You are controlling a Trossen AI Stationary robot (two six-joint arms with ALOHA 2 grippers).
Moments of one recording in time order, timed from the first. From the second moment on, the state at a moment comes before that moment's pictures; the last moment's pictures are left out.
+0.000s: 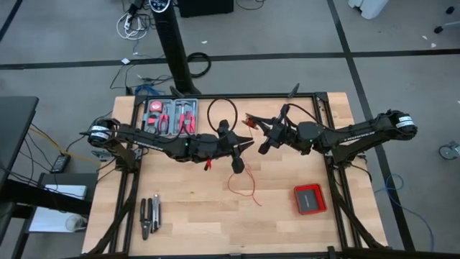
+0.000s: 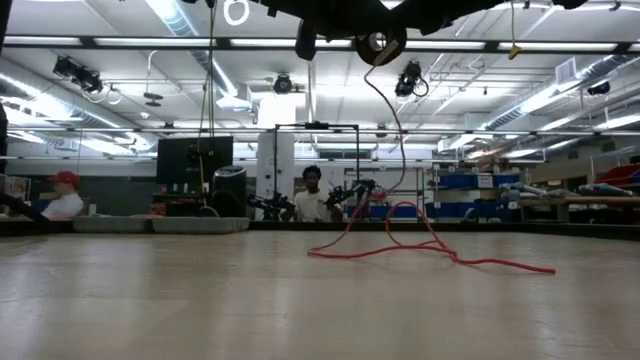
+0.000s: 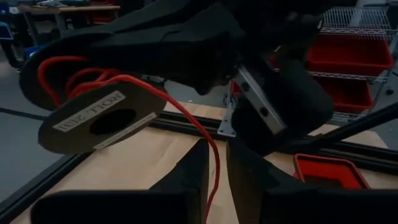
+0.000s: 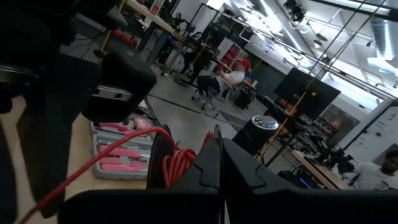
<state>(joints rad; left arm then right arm) -0.11 1.65 1.14 0.40 -0.42 -0.09 0.10 1.17 0.74 0.48 0.68 -0.60</state>
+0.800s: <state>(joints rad) -0.11 1.65 1.14 0.40 -0.44 -0.09 0.12 1.17 0.74 0.55 0.64 -0.62</state>
